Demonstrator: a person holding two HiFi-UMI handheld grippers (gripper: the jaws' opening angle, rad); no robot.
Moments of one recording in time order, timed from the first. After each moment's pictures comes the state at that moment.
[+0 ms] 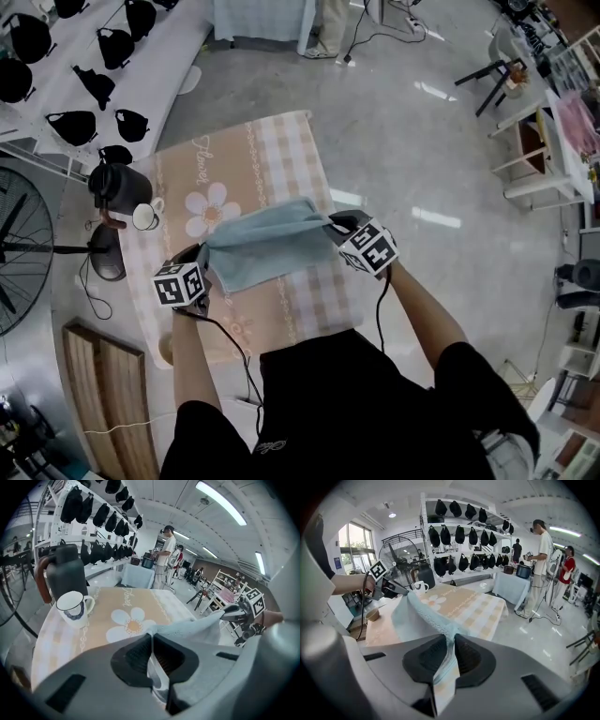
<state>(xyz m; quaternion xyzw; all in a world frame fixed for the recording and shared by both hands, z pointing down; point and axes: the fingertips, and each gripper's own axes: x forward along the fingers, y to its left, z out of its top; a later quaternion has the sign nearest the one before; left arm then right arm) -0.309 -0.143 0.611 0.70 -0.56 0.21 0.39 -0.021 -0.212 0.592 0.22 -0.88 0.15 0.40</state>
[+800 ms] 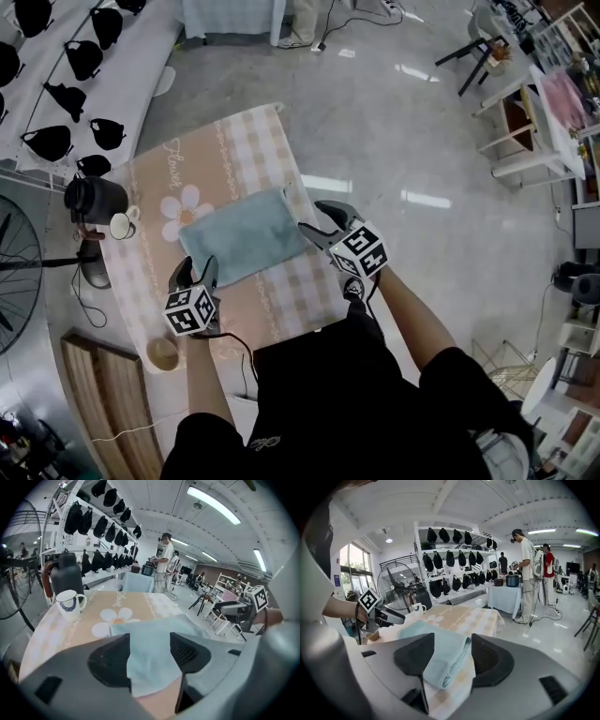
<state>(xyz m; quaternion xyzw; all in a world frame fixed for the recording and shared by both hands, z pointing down) -0.242 -0.125 0.607 0.69 -0.60 0.19 0.35 0.000 -0.219 0.563 0.27 -0.91 0.17 0.25</state>
